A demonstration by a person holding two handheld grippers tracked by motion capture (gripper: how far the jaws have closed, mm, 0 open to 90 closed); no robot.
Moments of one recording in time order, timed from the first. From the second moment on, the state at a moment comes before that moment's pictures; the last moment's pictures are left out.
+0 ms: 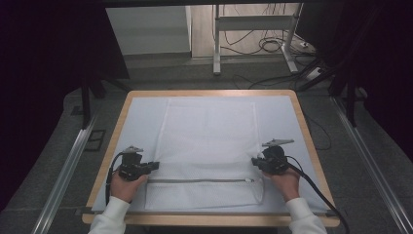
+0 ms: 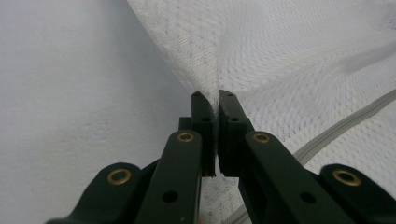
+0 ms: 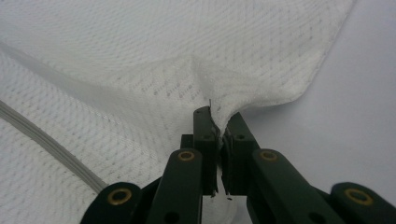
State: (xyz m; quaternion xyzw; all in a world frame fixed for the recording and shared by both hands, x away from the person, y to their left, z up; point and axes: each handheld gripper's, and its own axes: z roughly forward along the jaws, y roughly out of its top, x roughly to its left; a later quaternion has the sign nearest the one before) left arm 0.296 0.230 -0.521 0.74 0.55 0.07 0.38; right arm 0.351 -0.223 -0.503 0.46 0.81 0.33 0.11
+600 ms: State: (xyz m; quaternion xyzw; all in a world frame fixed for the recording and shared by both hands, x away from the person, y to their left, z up) left arm 0.294 0.228 -0.521 0.73 0.57 0.11 0.35; right arm 0.349 -0.225 -0.503 0.46 0.82 0.33 0.11
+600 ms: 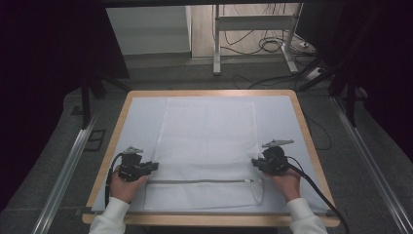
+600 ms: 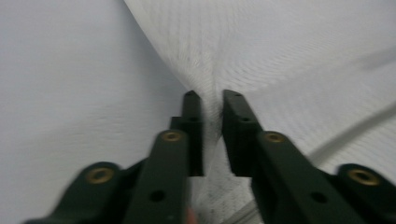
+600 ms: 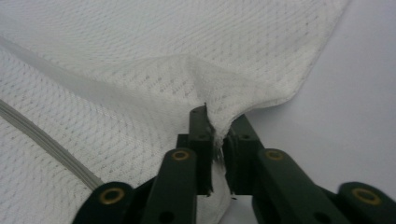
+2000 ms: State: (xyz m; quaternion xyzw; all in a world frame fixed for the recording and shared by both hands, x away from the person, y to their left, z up) left arm 0.274 0.136 -0.482 0.78 0.45 0.07 0.42; right arm 0.315 -0.250 -0.497 0.46 0.80 0.35 0.16
